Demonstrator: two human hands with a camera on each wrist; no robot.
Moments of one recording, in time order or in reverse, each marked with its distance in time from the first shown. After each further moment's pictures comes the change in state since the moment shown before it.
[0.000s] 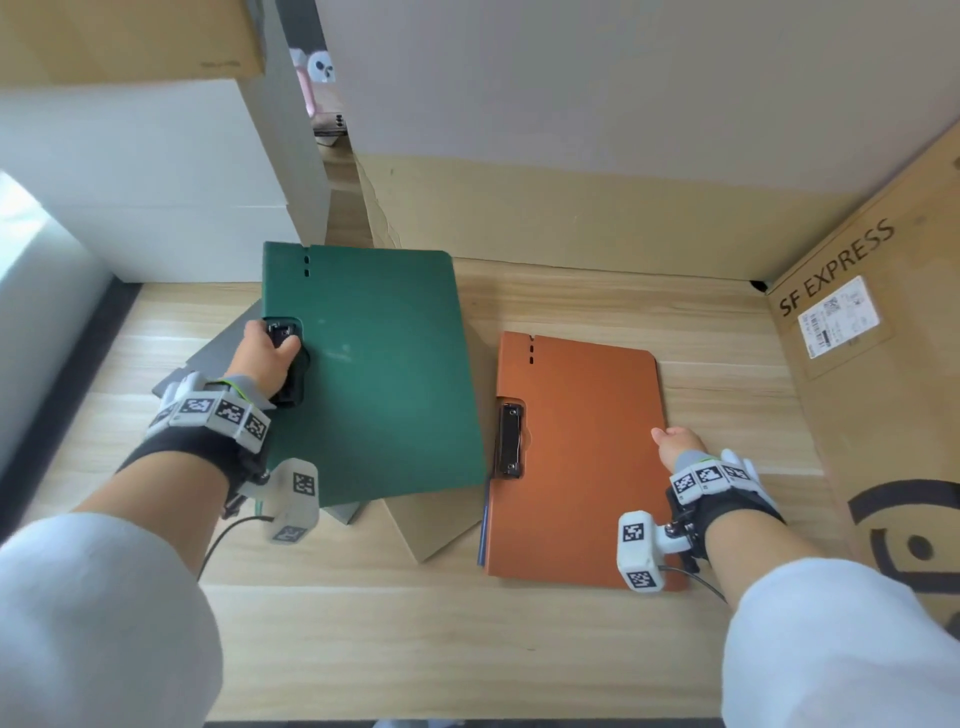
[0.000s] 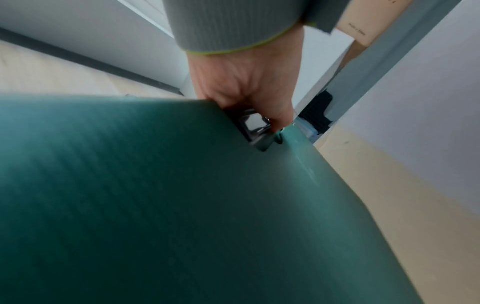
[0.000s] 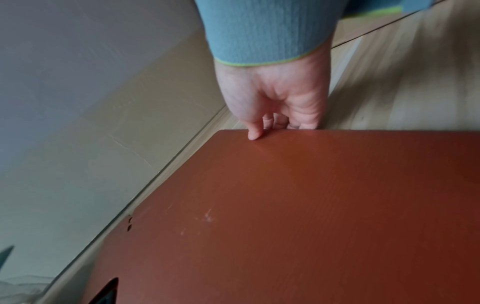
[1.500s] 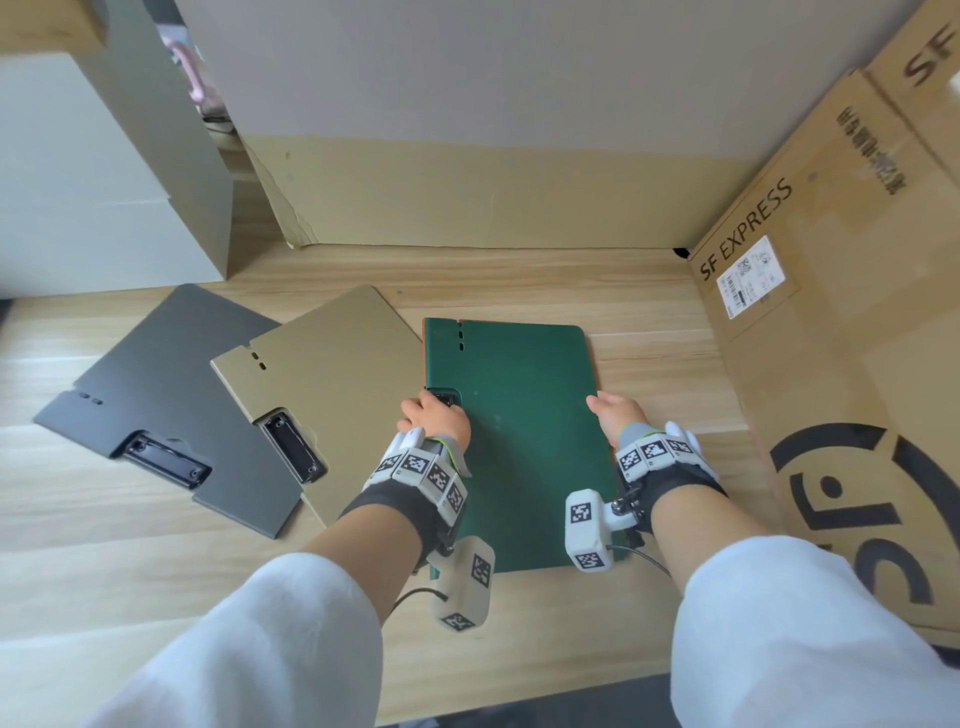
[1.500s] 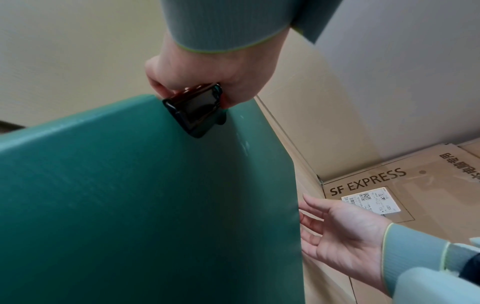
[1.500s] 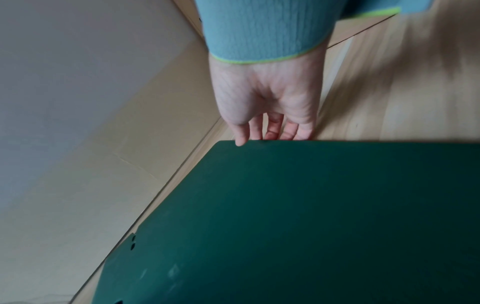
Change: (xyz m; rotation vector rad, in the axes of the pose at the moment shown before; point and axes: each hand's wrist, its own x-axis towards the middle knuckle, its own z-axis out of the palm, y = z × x) left_hand -0.124 0.072 0.229 0.279 -0.266 -0.076; right_hand 0.008 0.017 -0.007 0.263 -0.071 -0.129
